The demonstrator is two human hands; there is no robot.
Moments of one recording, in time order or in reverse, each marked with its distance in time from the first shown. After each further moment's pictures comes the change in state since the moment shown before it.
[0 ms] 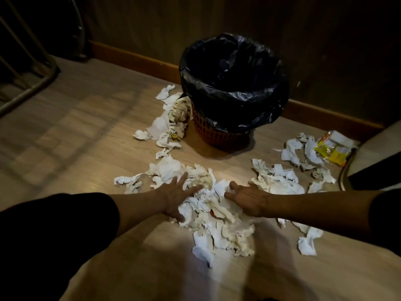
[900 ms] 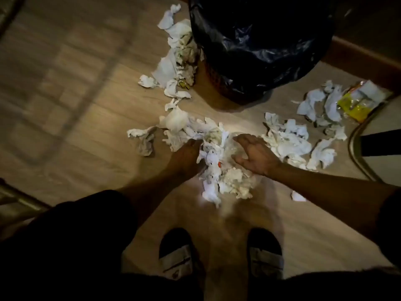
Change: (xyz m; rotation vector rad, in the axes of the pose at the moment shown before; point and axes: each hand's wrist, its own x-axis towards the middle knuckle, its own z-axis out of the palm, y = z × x) left_hand -0.040 0.030 -0.021 -0.630 0.330 -0.208; right_hand -0.008 -0.007 -0.034 0.441 0.200 0.168
